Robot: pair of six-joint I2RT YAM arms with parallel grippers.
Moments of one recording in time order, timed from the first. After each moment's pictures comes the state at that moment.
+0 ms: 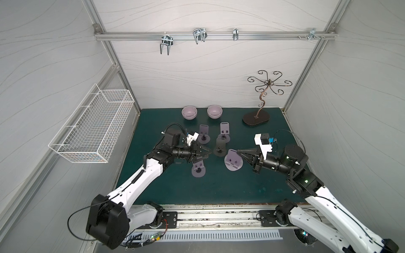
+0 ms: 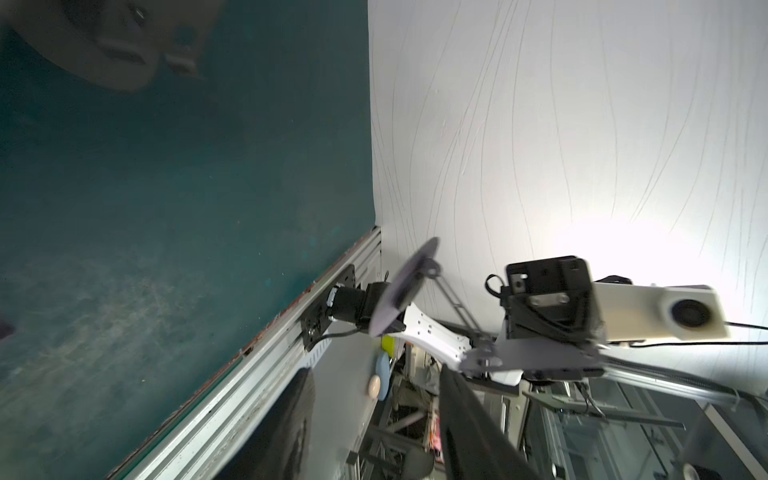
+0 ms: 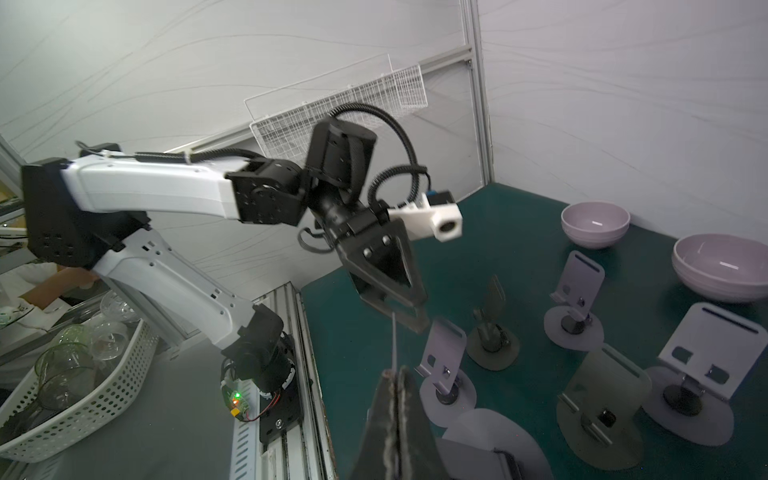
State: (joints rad) left arm -0.34 1.14 0.85 -0.28 0.96 -1.01; right arm 0.64 0.72 0.69 -0.08 -0.61 0.22
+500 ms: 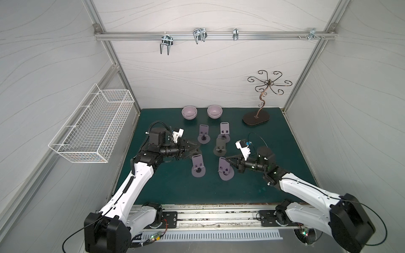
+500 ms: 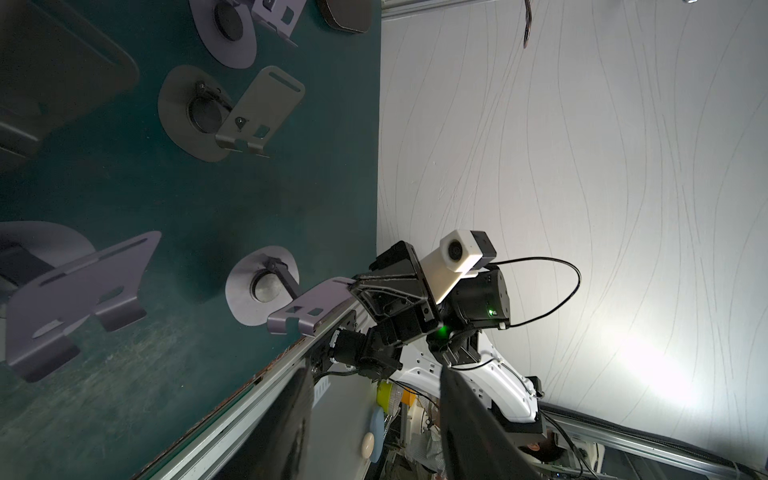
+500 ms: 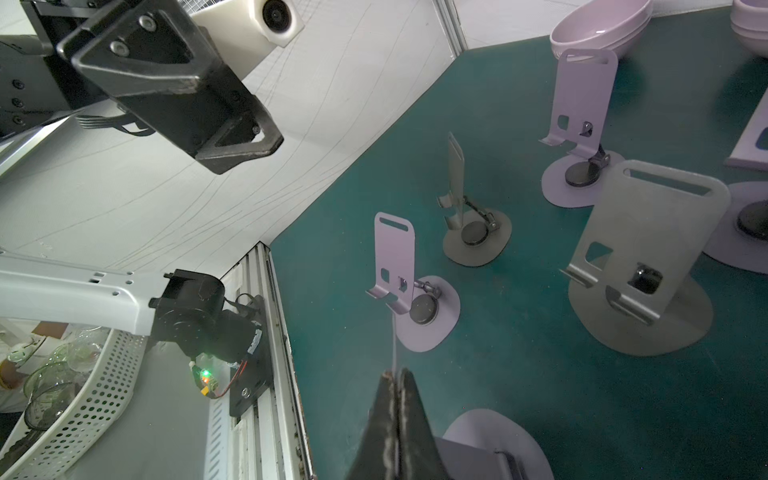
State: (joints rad) left arm -0.19 1.08 0.86 -0.38 0.95 -0.98; right arm 0.61 1.12 0.46 0.36 -0.64 0.34
